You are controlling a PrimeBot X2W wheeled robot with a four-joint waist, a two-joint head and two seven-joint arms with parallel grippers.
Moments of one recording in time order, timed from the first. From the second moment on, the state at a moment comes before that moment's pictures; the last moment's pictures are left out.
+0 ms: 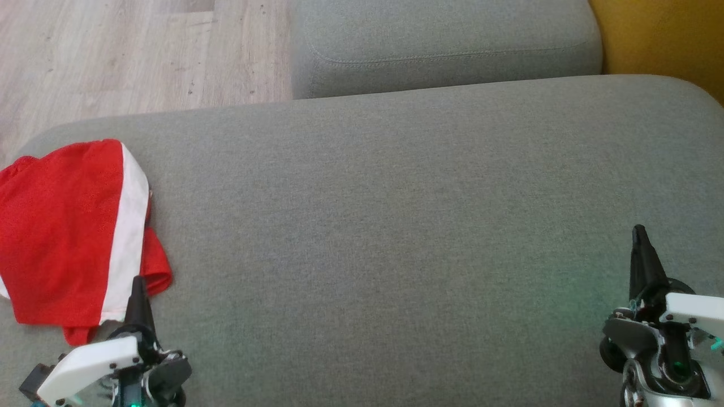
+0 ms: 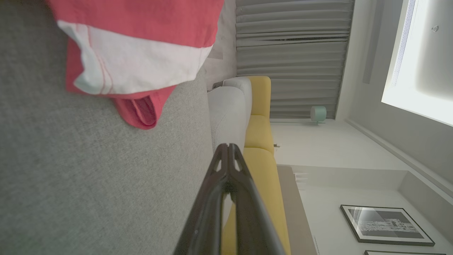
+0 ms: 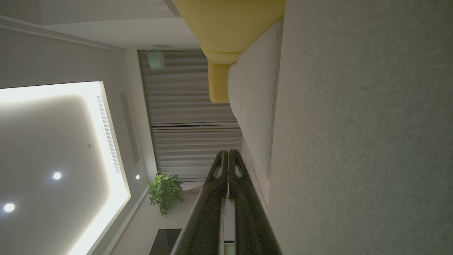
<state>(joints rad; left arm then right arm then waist) -0.06 0.04 0.08 0.27 -1.60 -0.12 0.11 -0.09 -0.05 -0.13 0.28 1.60 0.12 0.11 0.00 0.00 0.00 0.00</state>
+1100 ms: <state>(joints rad) 0.00 0.03 0.07 0.30 -1.58 -0.12 0.06 -0.04 -0.04 -0.12 0.32 1.53 0.12 0.07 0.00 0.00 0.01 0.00</state>
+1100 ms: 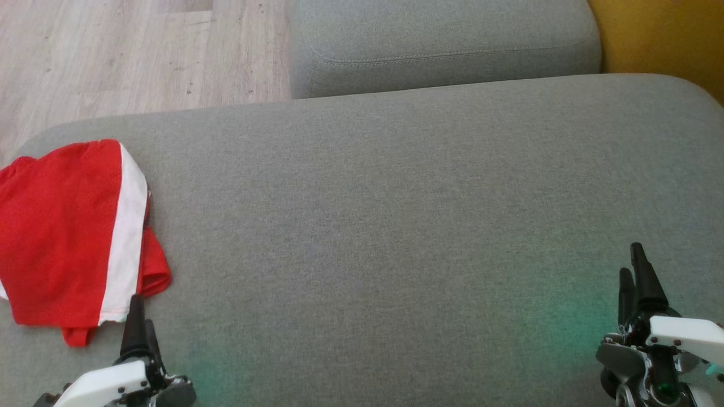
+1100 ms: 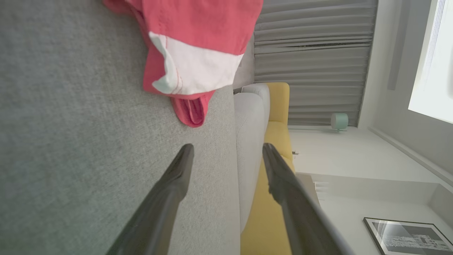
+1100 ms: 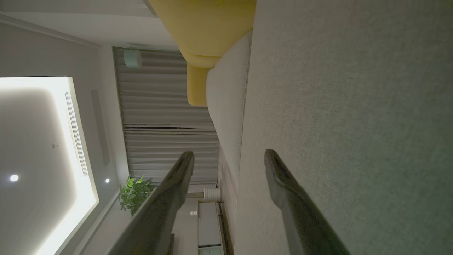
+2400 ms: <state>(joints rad) 0.00 0.03 0.04 0.11 -1.09 -0.08 -0.05 -0.04 -0.04 -0.06 0.15 0.78 0.12 -0.04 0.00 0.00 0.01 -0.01</state>
